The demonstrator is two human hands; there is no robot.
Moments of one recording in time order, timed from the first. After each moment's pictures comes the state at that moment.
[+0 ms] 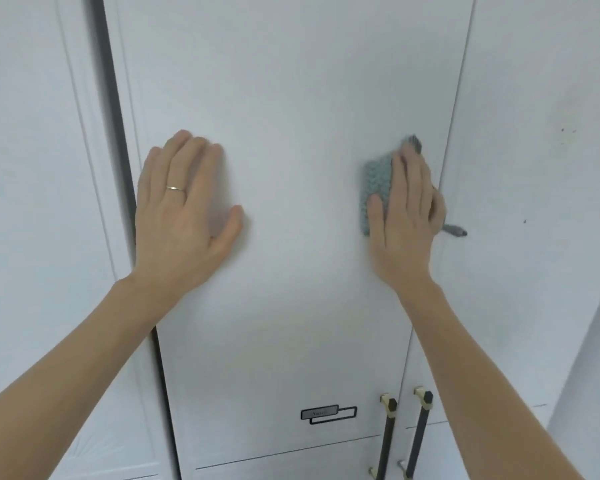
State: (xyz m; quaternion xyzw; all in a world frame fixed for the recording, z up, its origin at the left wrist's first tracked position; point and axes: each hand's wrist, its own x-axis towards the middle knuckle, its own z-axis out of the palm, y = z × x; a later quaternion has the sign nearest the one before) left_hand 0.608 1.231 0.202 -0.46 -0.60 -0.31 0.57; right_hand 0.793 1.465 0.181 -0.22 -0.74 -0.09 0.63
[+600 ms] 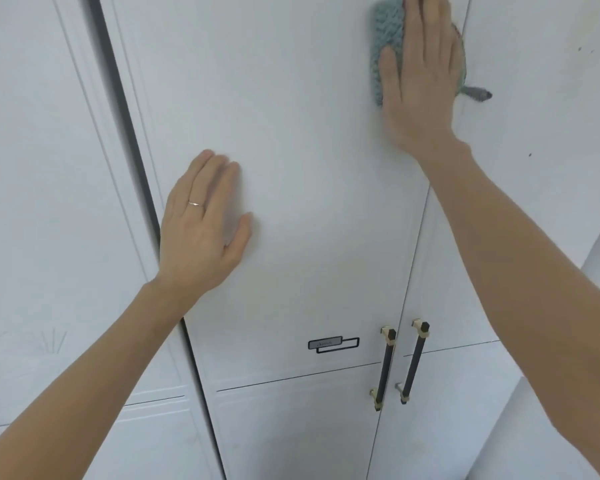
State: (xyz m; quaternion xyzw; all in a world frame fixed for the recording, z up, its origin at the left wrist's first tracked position) left_hand 0.617 1.223 0.120 -0.51 -0.60 -0.32 0.52; right_hand 0.798 1.474 0.268 -0.21 -0.74 -0.13 0.63
